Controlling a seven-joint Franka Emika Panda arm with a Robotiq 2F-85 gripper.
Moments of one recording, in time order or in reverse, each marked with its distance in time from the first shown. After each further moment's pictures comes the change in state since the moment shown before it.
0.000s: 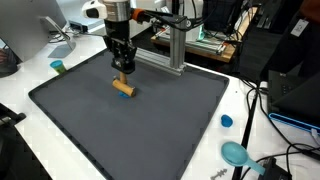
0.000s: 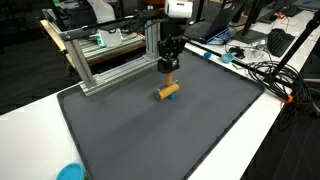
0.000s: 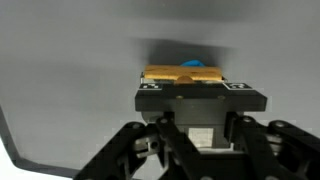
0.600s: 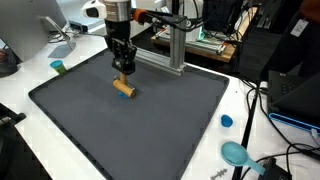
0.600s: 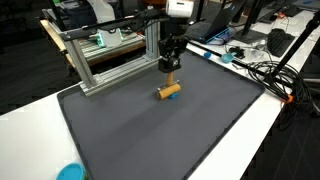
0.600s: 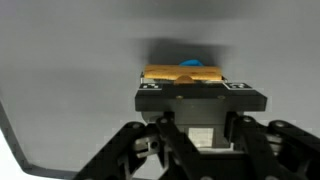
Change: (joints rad) arm 0.009 0.002 -0.001 0.004 -0.004 0.002 0.082
